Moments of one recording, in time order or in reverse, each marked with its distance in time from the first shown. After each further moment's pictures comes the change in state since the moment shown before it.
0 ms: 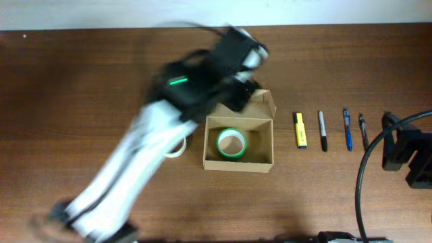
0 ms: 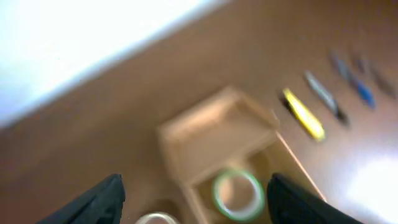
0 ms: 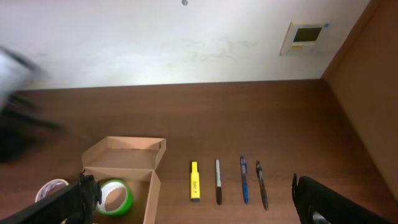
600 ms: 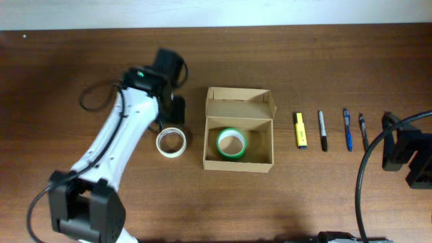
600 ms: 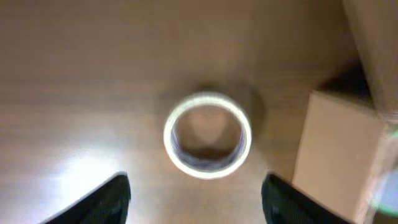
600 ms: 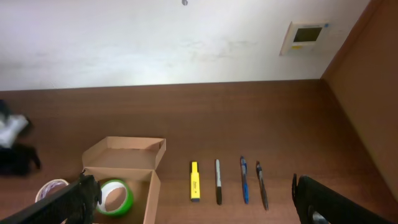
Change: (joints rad) left arm 0.352 0.040 -0.684 0.100 0.031 -0.270; right arm 0.000 0.000 0.000 0.000 0.000 0.000
